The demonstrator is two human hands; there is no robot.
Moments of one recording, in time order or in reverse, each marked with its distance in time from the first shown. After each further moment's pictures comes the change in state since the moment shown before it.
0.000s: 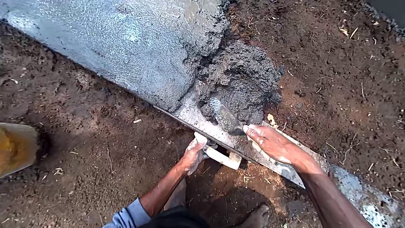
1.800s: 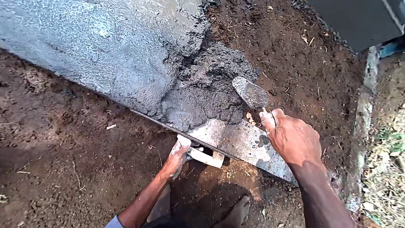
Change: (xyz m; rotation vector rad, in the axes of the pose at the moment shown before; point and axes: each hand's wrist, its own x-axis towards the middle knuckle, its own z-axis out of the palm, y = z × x) left_hand 0.001 -0.001 0.006 0.067 0.026 0.069; right_hand -0.043 0.009 -0.021 -0.647 0.763 0.223
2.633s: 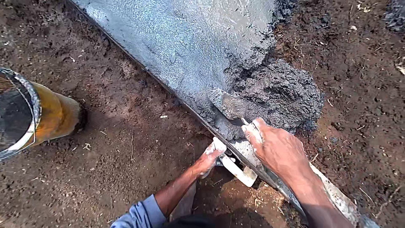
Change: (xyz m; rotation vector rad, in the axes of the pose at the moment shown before) left_hand 0.001 0.014 -0.018 0.001 -0.012 0.005; right_hand 0.006 -0.130 0.004 0.274 0.054 -0.582
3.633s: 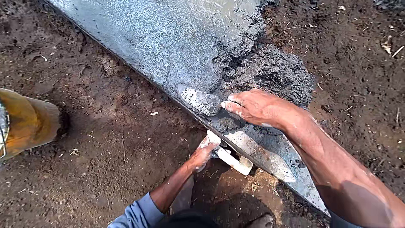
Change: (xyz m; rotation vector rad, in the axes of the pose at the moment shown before) left_hand -0.002 0.002 0.002 0.037 0.008 -0.018; right_hand 0.092 0.001 -0.032 0.023 -0.658 -0.139
